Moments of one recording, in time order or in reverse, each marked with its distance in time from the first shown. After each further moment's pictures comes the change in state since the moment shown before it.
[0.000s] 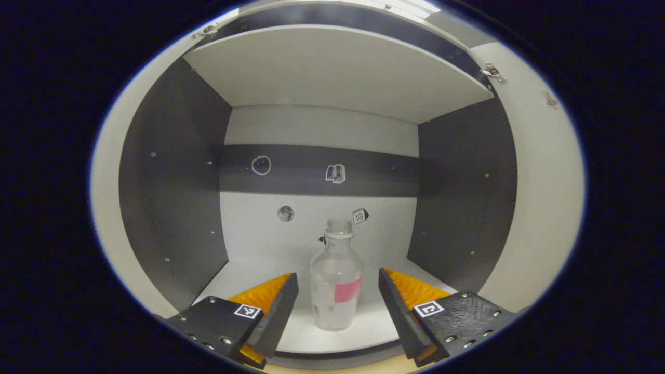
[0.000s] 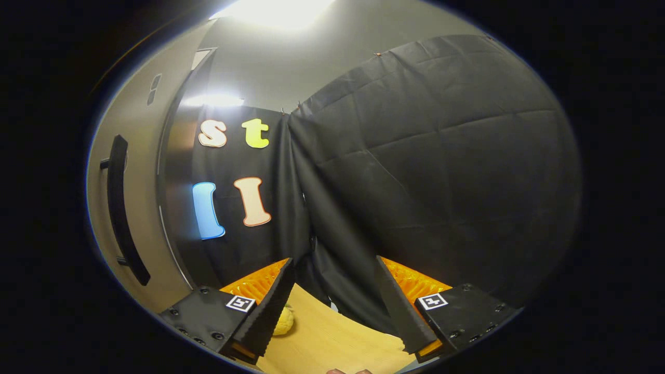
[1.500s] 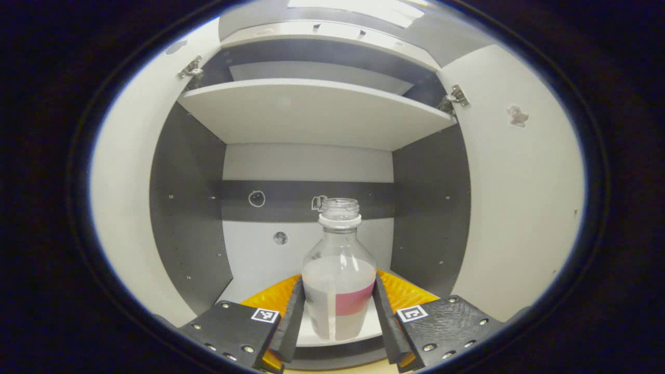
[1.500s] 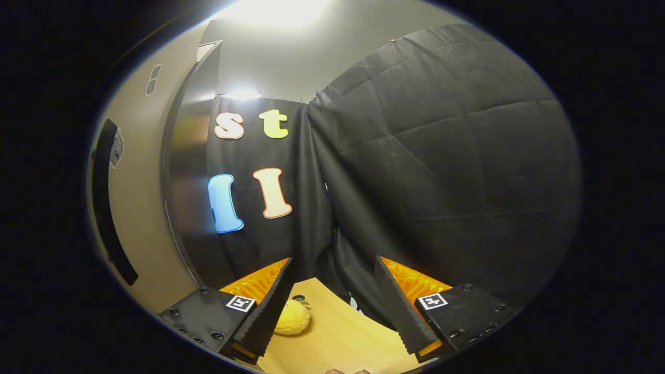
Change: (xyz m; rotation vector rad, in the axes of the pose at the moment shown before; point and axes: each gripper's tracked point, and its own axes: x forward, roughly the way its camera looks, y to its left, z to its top) left arm -0.092 -0.025 0.053 0.041 -0.122 -0.078; right arm 0.033 0.029 -0.017 0.001 0.054 0.150
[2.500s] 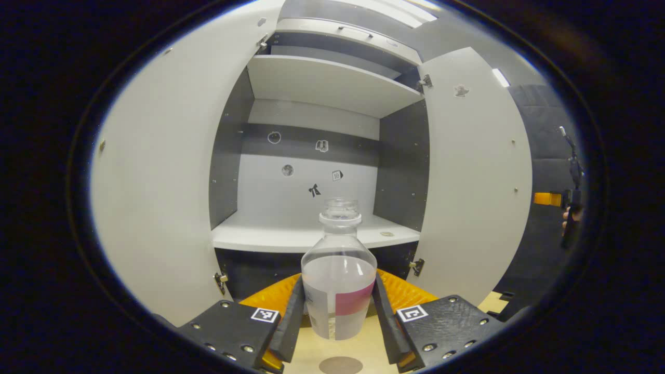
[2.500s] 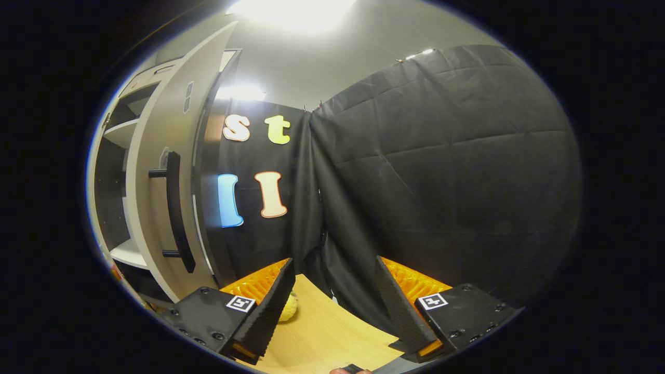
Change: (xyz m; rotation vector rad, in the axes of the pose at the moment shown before) left arm -0.156 0.007 -0.175 -0.080 0.123 -0.084; right arm -0.108 -0.008 0.034 -0.099 -0.017 -0.070
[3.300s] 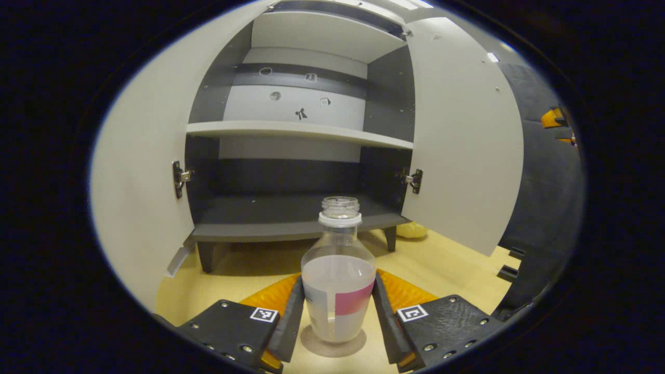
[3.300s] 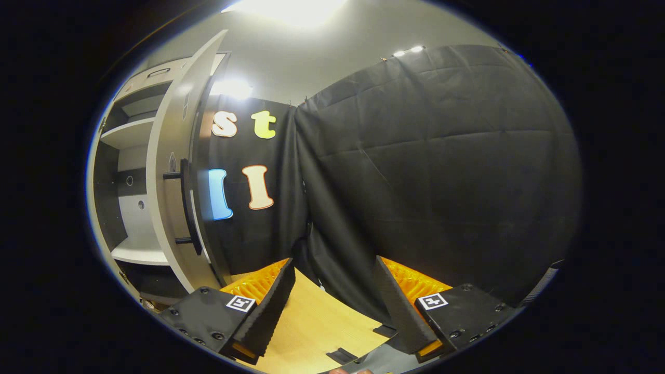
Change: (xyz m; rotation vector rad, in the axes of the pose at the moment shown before) left arm 0.004 -0.013 -0.216 0.008 0.204 -0.050; right arm -0.060 -0.027 -0.005 0.017 0.061 -0.088
